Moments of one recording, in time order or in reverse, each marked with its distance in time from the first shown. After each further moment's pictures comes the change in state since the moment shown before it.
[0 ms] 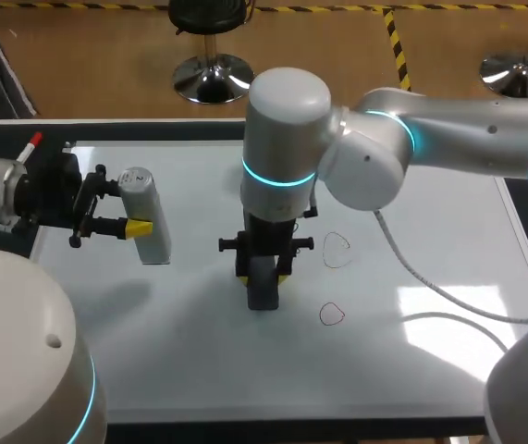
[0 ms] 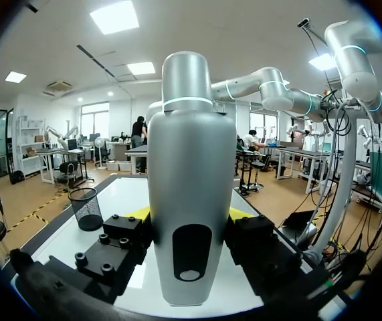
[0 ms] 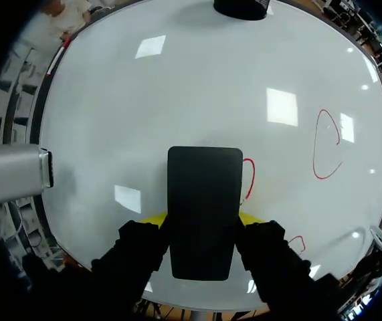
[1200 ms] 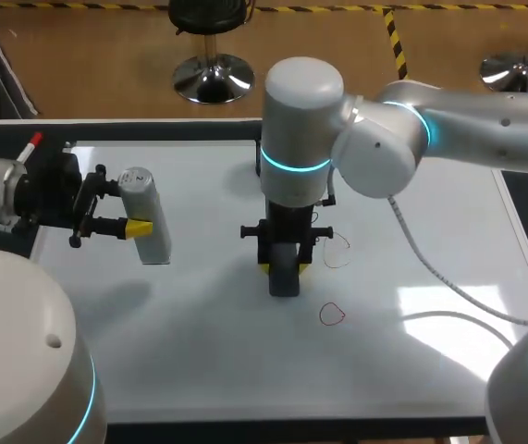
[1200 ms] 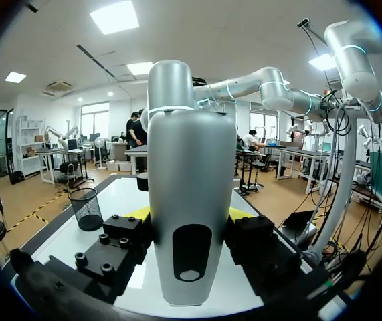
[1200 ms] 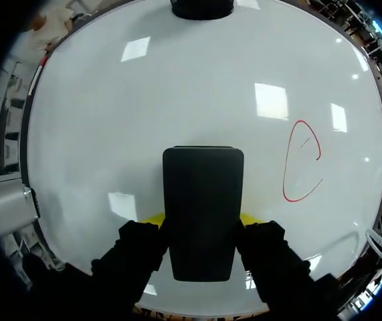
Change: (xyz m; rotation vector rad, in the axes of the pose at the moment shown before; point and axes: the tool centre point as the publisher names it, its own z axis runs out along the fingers) left arm 0.000 0.000 0.000 0.000 0.000 0.000; right arm -0.041 0.026 0.001 0.005 -0.043 0.070
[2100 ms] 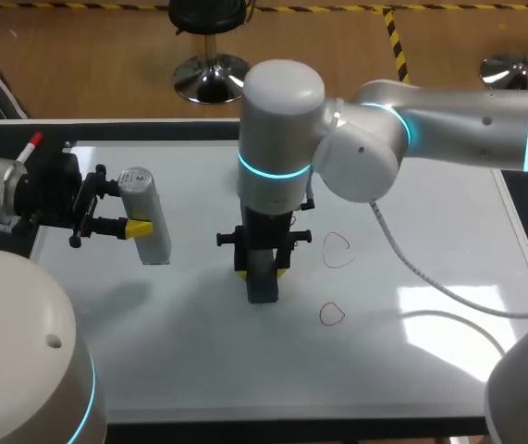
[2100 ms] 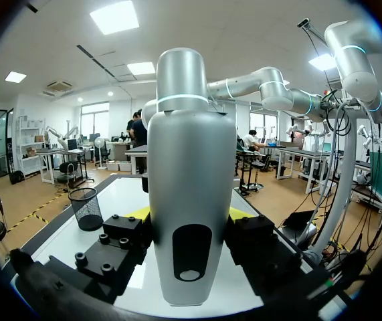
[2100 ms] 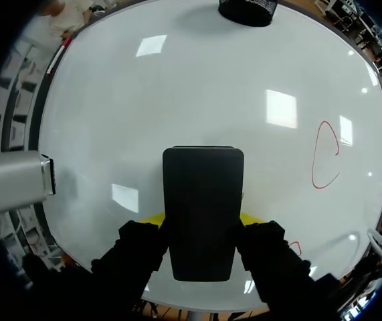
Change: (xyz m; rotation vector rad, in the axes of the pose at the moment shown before) left arm 0.000 0.000 0.000 0.000 0.000 0.000; right arm 0.041 -0.021 -0.006 -0.006 0.027 -0.088
